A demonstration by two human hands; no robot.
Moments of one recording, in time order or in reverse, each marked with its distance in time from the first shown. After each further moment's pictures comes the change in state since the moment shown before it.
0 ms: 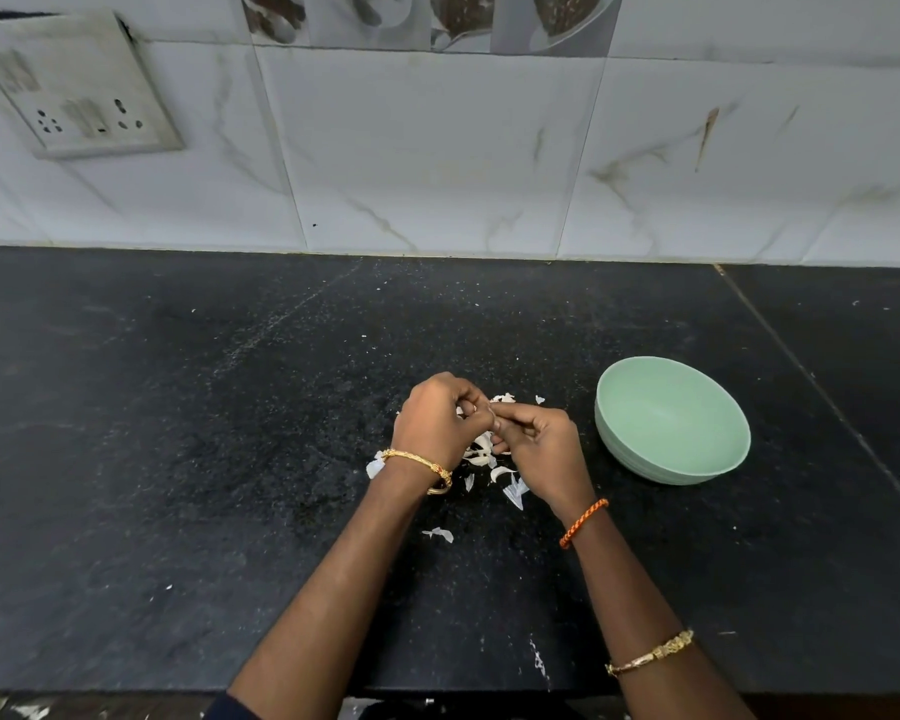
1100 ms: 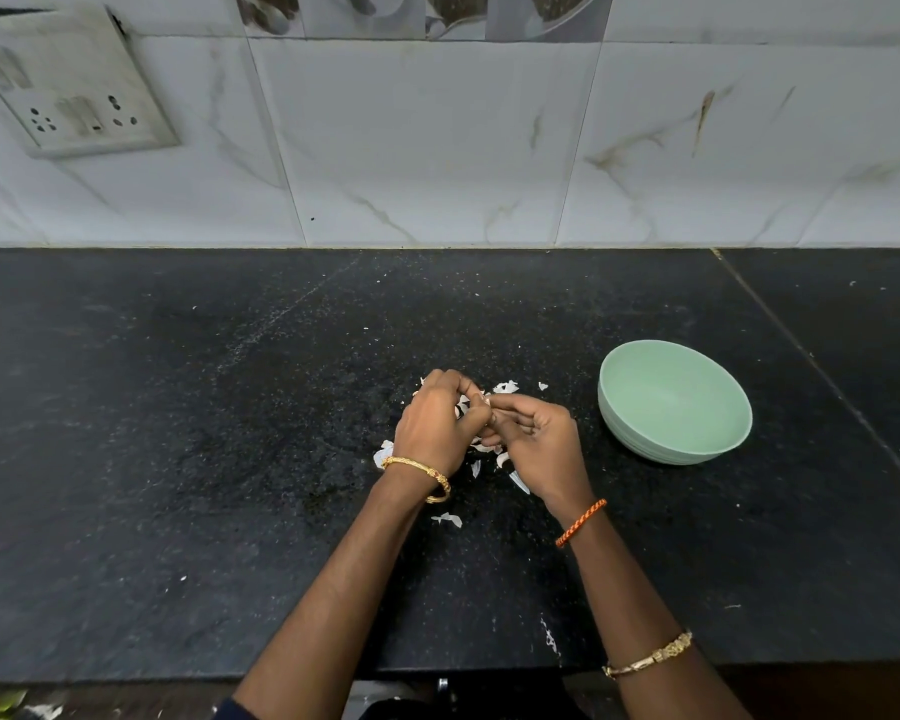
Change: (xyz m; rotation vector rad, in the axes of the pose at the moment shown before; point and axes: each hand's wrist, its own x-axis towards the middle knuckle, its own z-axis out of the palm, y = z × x) left_hand -0.014 -0.009 0.001 -0.035 -0.011 -0.044; right_hand -0.016 -0.006 0.013 0.126 0.047 0.044
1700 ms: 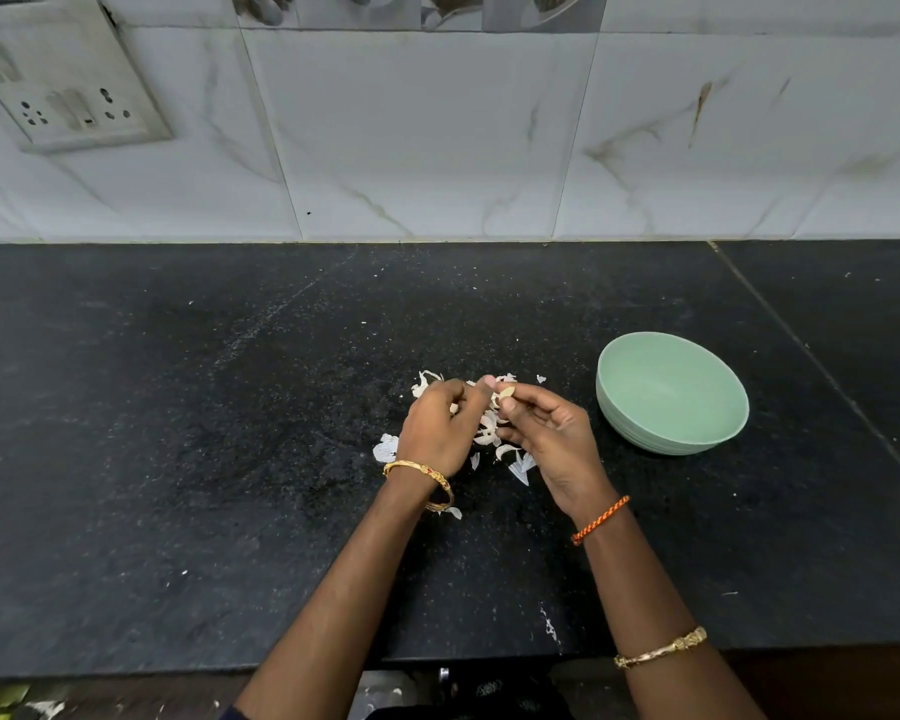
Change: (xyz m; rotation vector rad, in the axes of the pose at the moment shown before) left_hand -0.006 -0.004 0.008 -0.224 -0.005 -0.106; right_hand -0.005 0.000 -0.010 0.444 -0.030 0.105
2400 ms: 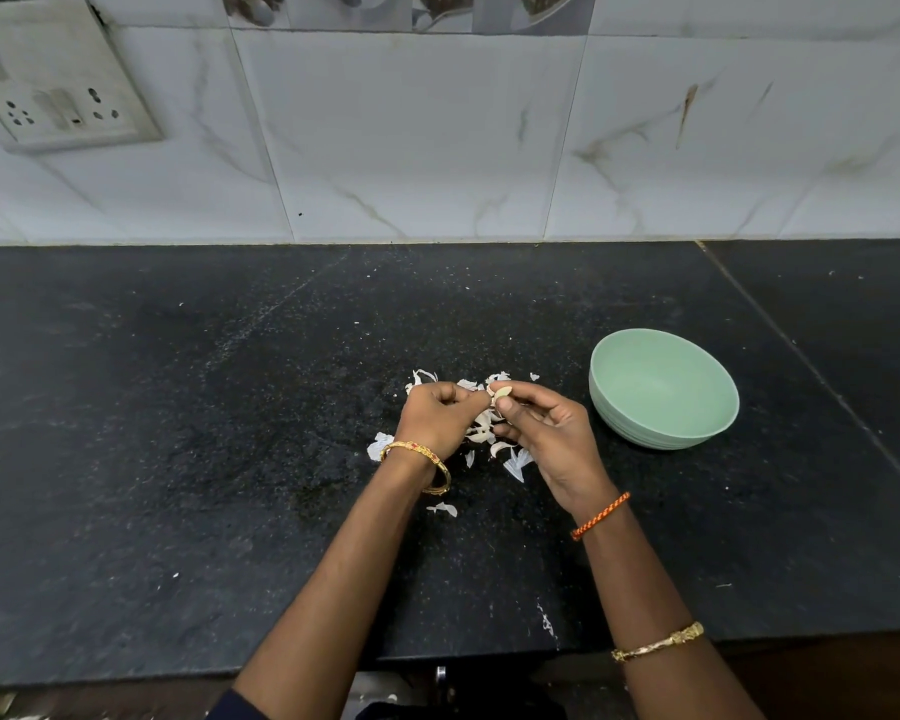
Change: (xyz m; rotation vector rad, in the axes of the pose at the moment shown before) left_hand 0.005 0.007 0.001 -0.250 -0.028 -0.213; right_hand -0.002 0.000 -0.005 -0.007 -0.023 -0.027
